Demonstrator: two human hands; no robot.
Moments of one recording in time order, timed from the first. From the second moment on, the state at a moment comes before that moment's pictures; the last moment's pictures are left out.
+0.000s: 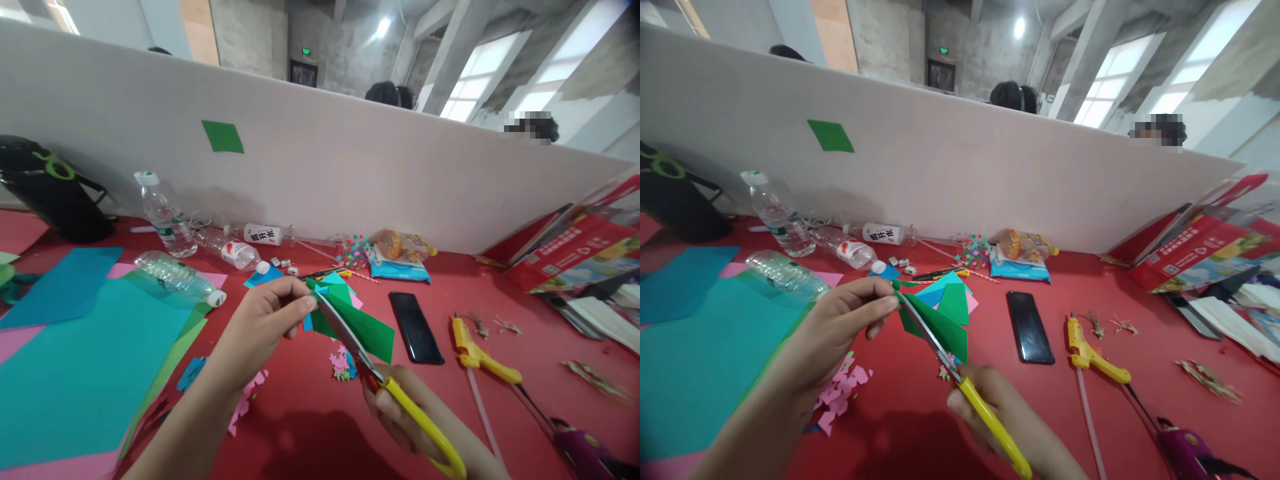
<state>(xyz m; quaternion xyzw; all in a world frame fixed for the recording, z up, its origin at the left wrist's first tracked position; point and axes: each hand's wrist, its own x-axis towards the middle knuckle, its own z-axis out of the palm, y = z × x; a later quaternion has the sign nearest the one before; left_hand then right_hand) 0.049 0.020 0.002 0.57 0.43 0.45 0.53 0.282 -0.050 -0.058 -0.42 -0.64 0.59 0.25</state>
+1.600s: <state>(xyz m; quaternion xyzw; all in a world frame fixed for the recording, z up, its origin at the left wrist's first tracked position) 0.062 0.024 -0.022 0.52 0.40 0.55 0.52 0.258 -0.059 -0.058 -0.46 -0.55 0.63 0.30</state>
